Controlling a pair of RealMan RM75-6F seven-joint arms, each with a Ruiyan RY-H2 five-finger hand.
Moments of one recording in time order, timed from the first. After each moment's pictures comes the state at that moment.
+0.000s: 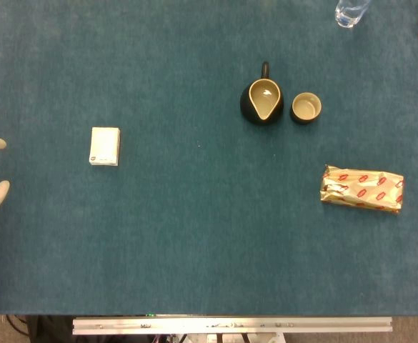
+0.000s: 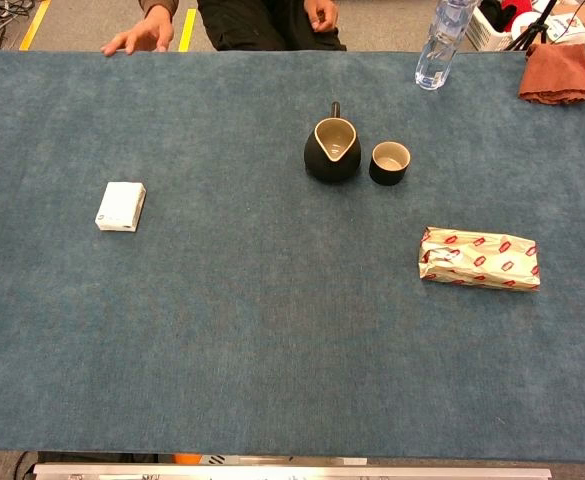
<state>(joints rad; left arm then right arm) -0.14 -1.05 -0.02 -1.72 1.53 1.43 -0.09 0.05 -0.96 0.03 -1.64 -1.54 1.47 0.02</state>
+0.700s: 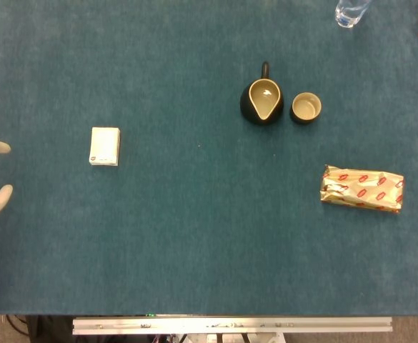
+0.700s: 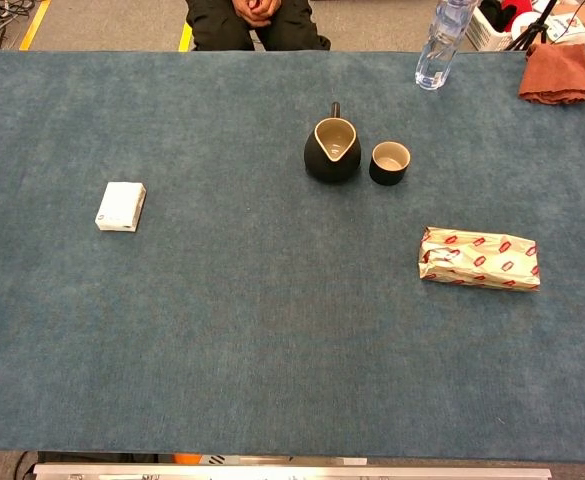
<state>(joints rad) -0.14 -1.05 -0.01 -1.71 1.55 1.42 -0.10 0.08 -0.95 0.00 -1.71 -1.54 1.37 -0.05</state>
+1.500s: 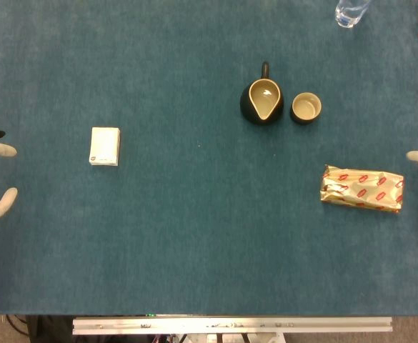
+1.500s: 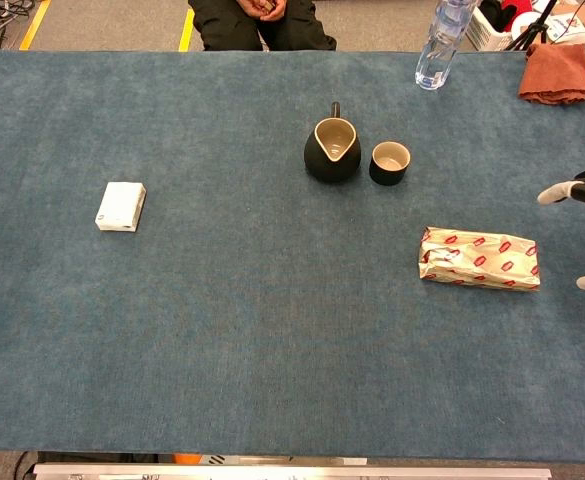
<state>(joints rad) -0.15 -1.06 0.00 -1.70 1.57 1.42 -0.10 0.26 -1.12 0.00 -1.80 -1.28 1.04 -0.44</state>
